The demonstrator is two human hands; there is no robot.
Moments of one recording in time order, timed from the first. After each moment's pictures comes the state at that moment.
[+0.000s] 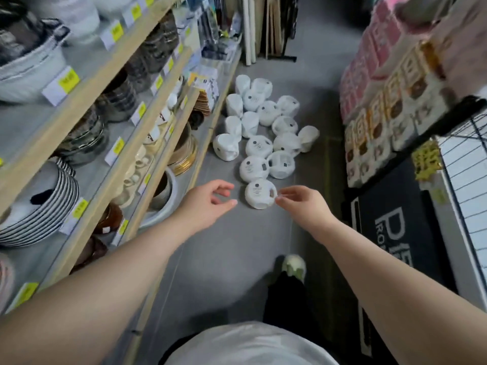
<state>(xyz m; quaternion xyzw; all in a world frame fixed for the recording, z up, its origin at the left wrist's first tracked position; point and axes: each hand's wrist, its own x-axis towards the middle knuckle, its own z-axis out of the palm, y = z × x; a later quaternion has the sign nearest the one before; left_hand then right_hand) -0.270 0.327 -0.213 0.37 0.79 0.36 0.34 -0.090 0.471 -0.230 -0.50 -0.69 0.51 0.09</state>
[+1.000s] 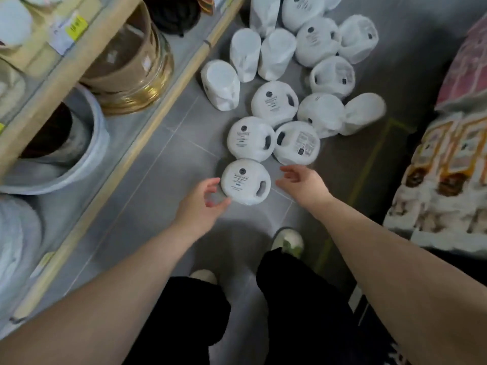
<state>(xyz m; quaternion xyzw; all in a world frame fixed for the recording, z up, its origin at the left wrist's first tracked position) -0.319 0.645 -0.571 0.06 0.84 0.39 0.36 -0.234 0.863 -0.549 -0.42 -0.75 0.48 -0.16</state>
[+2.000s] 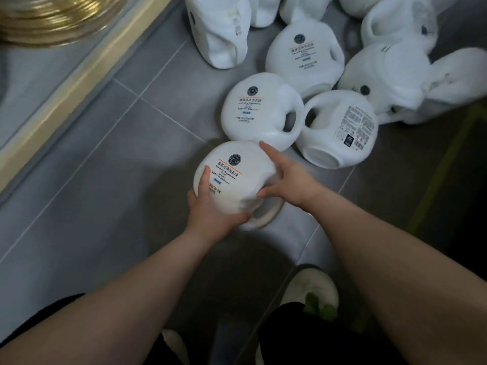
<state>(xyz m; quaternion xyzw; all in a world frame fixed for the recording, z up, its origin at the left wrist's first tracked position) -0.319 0.705 -0.883 -0.05 0.84 0.41 0.35 -0.290 0.895 -0.875 -0.26 -0.77 0.55 -0.20</state>
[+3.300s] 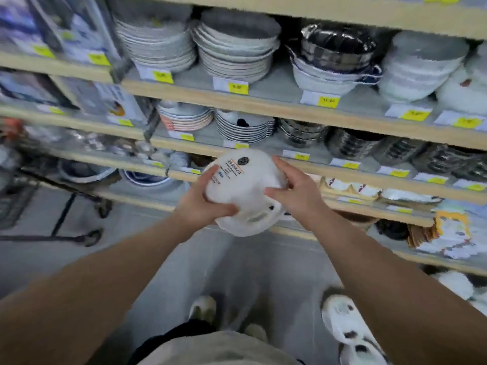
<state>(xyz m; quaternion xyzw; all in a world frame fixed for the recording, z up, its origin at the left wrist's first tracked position) -0.240 0.366 -0.202 -0.32 0.68 0.66 -0.05 -0.382 0.534 -0.180 0.23 -0.80 0.50 -0.23</state>
